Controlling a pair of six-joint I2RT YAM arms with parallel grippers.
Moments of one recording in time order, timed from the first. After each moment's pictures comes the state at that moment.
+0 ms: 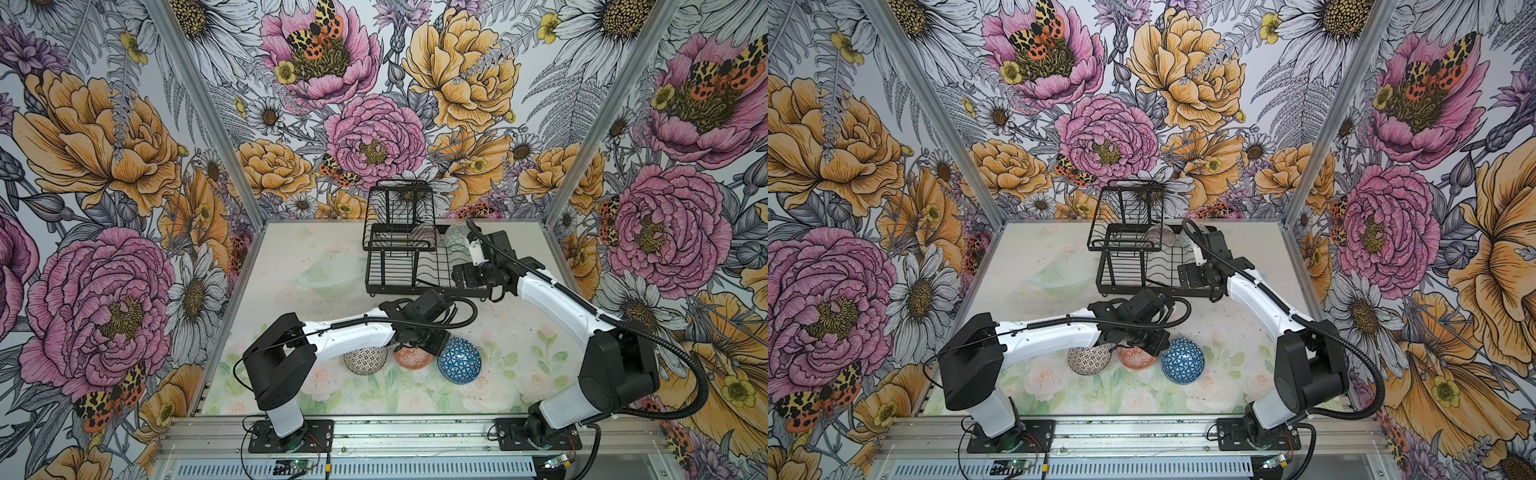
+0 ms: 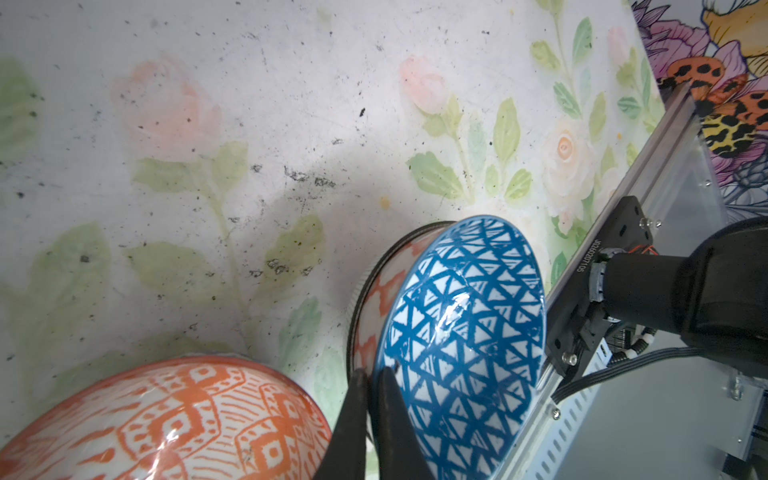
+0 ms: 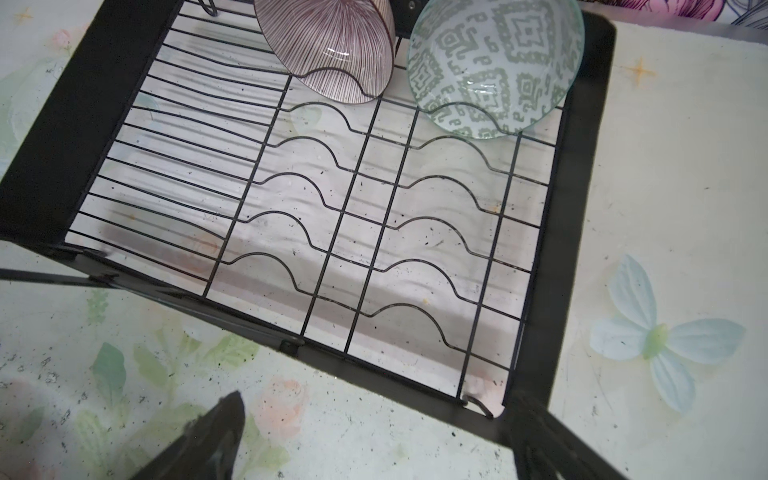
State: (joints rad) left arm -1.03 1.71 1.18 -0.46 0.20 -0.46; right arm 0.31 1.53 1.18 -0.56 -0.04 0.07
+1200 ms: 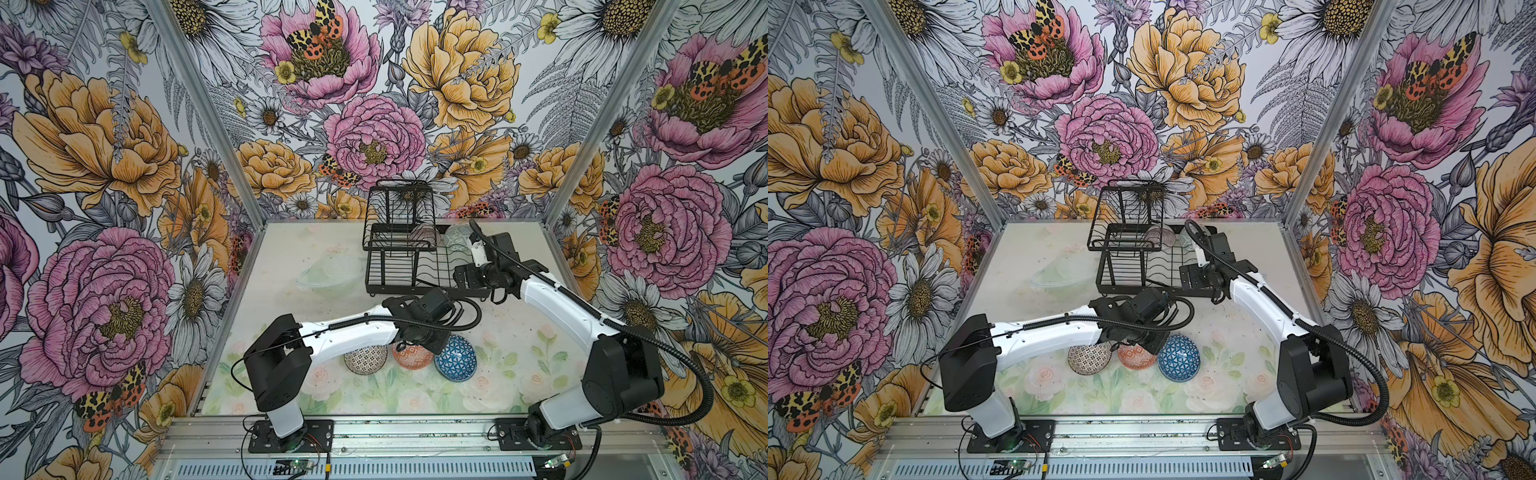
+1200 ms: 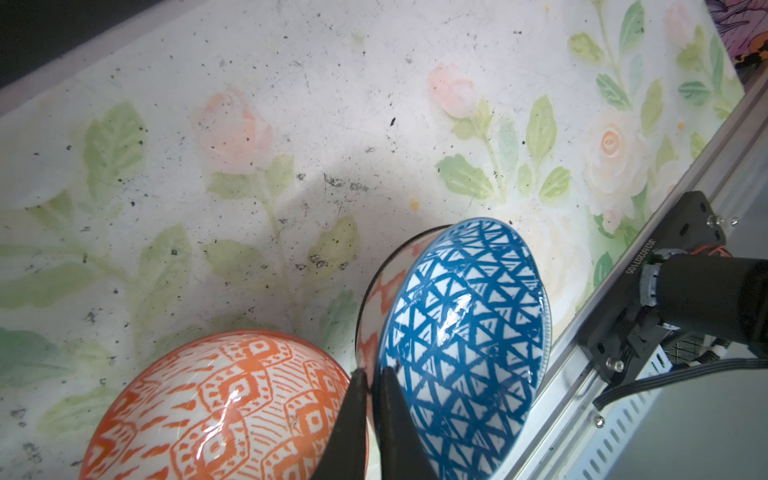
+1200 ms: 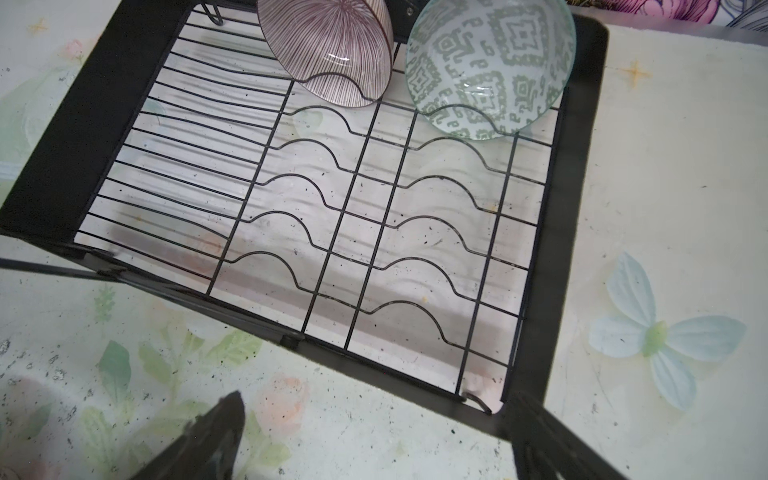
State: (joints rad) left arm -1.05 1.71 1.28 -0.59 0.06 -0.41; right arm 0.30 1.50 1.15 -0.54 -0.05 0.07
